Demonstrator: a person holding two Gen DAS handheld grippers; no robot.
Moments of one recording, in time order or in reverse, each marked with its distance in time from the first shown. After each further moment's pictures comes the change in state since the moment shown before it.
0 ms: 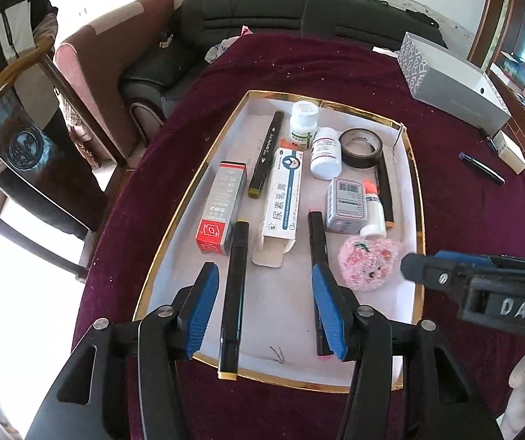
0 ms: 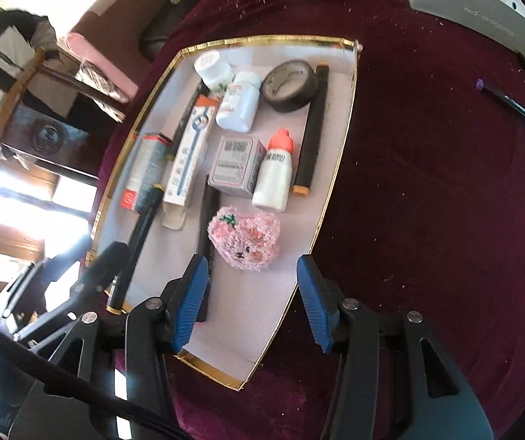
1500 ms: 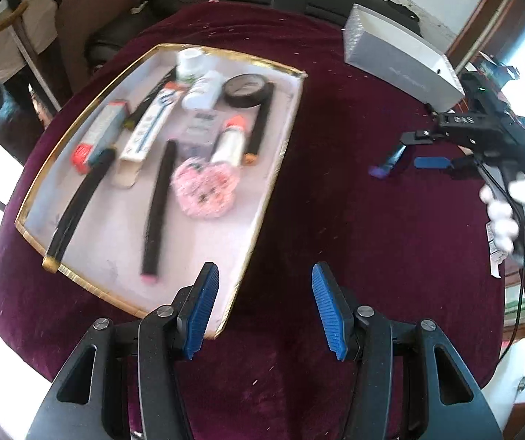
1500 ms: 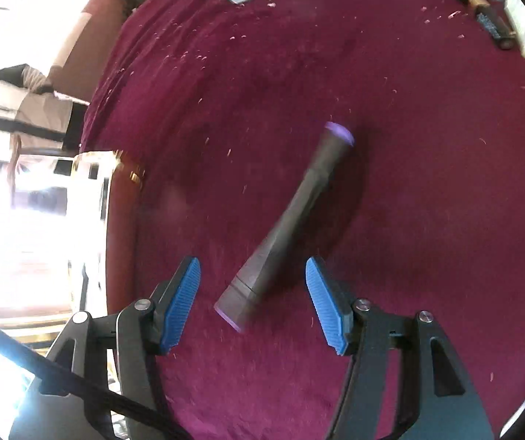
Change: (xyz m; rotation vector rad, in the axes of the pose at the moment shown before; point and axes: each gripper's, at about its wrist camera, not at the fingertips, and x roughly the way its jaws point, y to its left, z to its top) left arm -0.011 -0.117 -0.042 -0.071 0.094 -0.172; right arm -0.036 -0.257 0.086 0.156 0.098 0.145
